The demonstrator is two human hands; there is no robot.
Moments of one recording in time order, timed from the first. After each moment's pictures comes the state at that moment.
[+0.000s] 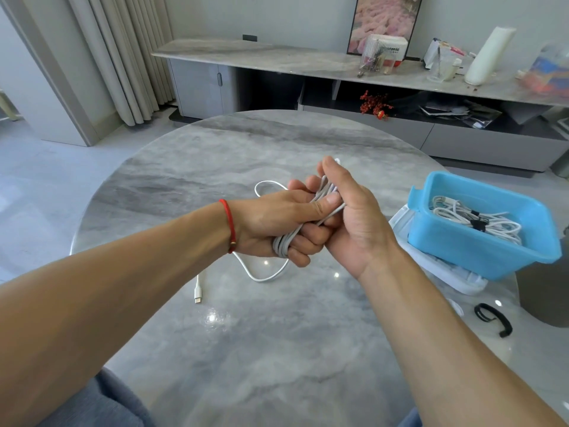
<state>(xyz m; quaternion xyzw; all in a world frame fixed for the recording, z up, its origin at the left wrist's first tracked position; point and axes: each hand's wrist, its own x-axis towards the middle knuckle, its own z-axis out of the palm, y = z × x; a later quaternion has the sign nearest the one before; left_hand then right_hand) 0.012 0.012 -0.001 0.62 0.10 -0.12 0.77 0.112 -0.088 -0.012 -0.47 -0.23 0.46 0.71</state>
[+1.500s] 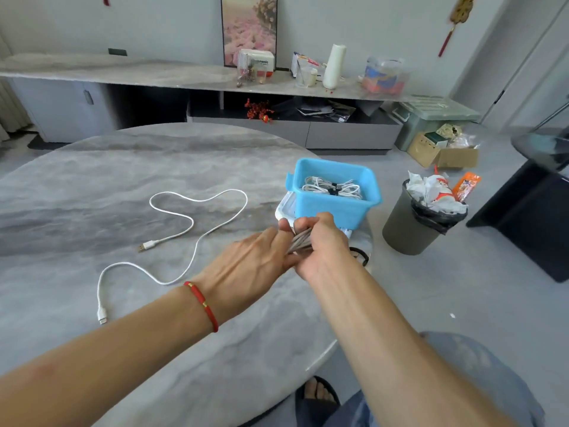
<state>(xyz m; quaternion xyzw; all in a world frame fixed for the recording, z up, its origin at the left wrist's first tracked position) 0.008 -0.115 -0.015 0.99 -0.05 0.12 0.08 0.103 -0.201 0.005 -0.46 0.20 0.28 0.82</state>
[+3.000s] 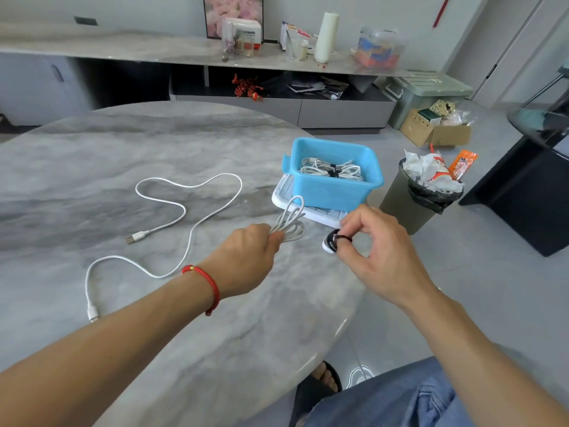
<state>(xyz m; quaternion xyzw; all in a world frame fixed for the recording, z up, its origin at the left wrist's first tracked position) 0.024 -0.108 -0.023 0.91 0.16 -0.01 0.37 0.122 -0.314 -0.018 -0.84 -0.39 -0.08 0.36</state>
